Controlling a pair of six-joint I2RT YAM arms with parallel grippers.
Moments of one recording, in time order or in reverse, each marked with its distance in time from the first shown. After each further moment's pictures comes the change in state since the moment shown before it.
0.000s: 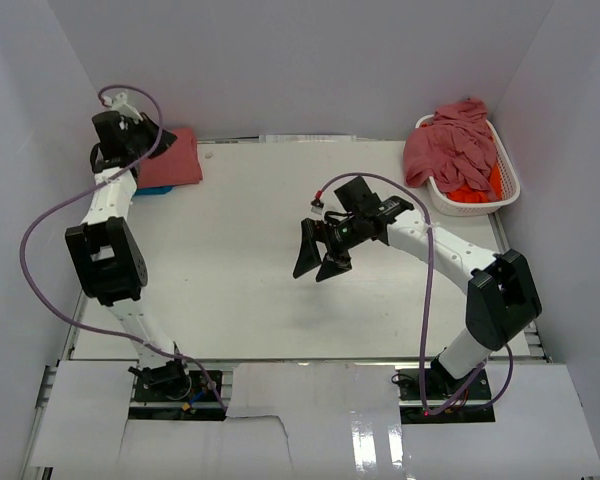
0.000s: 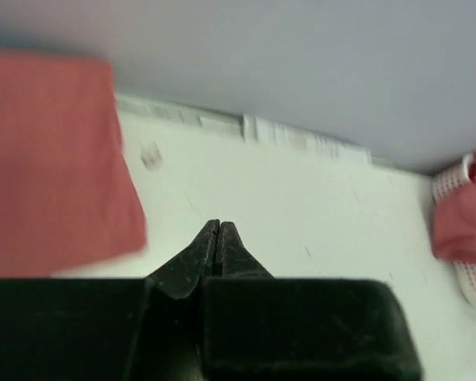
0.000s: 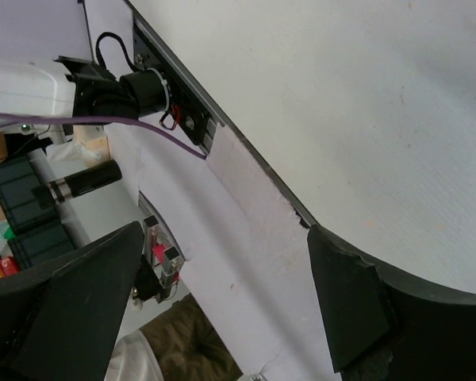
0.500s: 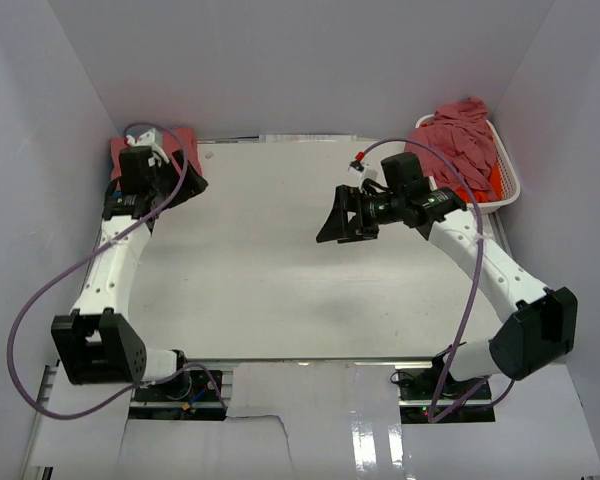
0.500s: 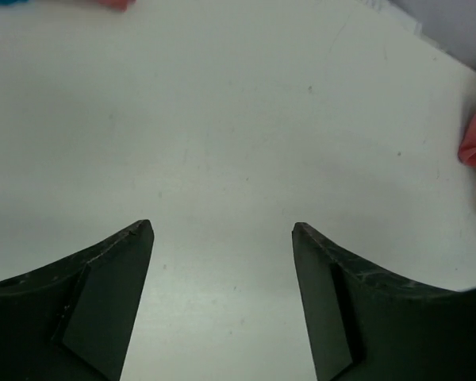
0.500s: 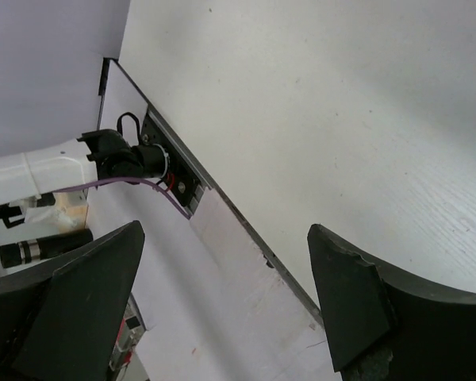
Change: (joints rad) left arm -0.221 -0.597 -0.446 -0.444 -0.310 -0.010; right arm -0.155 -0.173 0.053 0.027 0.070 -0.088
